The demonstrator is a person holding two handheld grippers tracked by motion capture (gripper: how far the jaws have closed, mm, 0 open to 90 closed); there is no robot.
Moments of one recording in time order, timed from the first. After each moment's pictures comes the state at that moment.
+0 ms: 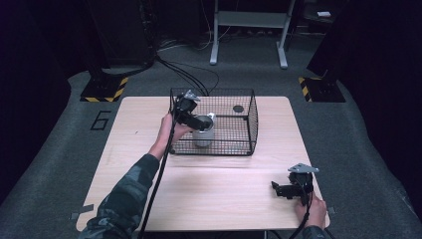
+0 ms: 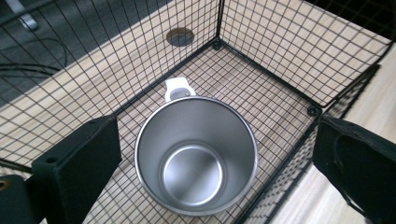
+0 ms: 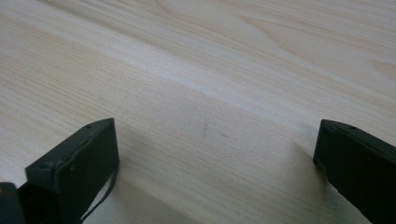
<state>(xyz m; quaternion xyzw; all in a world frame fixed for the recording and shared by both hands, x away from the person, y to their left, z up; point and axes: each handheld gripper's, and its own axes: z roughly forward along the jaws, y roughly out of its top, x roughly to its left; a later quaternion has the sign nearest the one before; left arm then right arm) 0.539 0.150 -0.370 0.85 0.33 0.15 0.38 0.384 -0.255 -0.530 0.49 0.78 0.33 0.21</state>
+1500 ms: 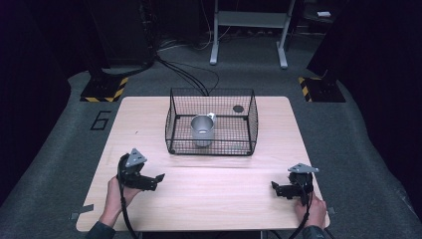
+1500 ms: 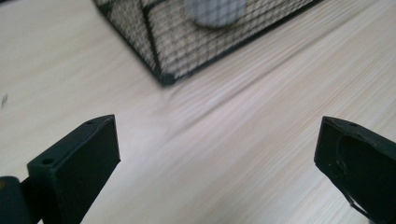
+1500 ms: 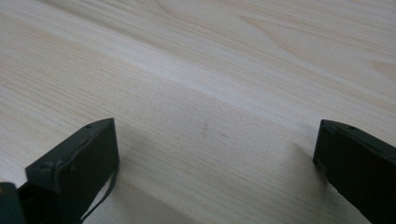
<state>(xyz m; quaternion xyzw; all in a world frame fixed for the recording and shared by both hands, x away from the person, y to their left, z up) 0.370 0.293 -0.460 0.81 0.41 0.20 0.37 0.384 -0.255 -0.530 0.49 0.78 0.33 0.21</state>
